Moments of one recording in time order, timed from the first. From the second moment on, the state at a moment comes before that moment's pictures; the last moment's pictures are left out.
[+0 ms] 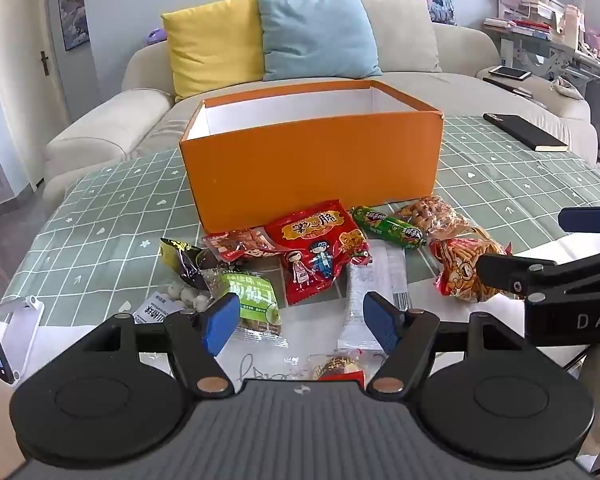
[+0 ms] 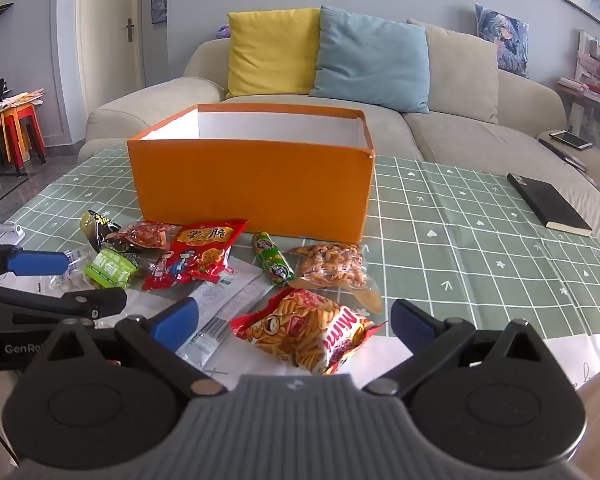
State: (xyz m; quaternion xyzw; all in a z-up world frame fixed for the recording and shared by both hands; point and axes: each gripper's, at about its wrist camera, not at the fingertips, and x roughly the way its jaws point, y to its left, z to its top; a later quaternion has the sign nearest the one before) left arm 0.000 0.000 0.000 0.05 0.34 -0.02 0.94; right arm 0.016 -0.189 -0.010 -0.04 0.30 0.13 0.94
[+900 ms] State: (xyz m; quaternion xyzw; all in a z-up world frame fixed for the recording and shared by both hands) left arm -0.002 -0.001 -0.001 0.05 0.34 -0.02 0.94; right arm 0.018 -0.187 -0.015 -0.04 0.31 0.14 0.94
